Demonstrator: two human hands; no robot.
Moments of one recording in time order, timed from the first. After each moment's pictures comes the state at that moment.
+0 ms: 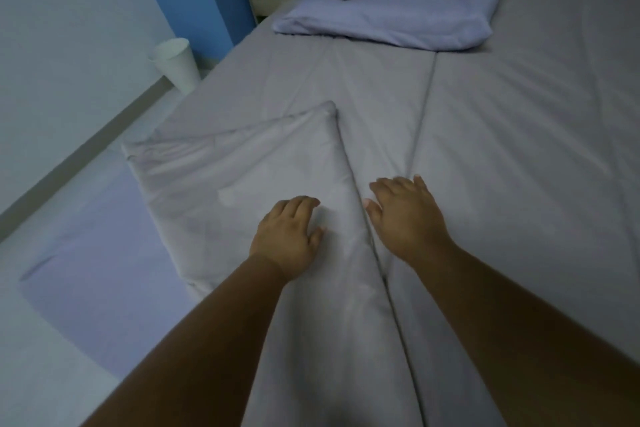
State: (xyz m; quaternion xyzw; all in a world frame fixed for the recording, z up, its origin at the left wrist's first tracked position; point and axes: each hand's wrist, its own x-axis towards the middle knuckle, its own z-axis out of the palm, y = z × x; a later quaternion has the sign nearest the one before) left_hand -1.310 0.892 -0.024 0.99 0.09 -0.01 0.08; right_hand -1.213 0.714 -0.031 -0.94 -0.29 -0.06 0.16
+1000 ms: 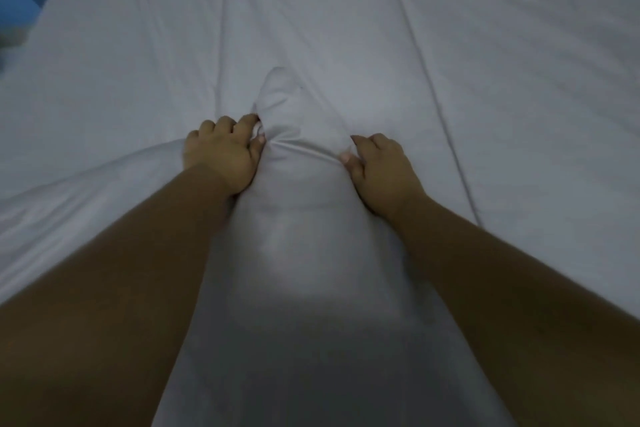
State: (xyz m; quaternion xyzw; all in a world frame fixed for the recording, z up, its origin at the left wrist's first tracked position) left_hand -1.096 1.086 -0.102 1.00 -0.03 -0.03 -0.02; right_hand -1.136 0.854 -0.114 -0.97 -0.05 0.00 0.23
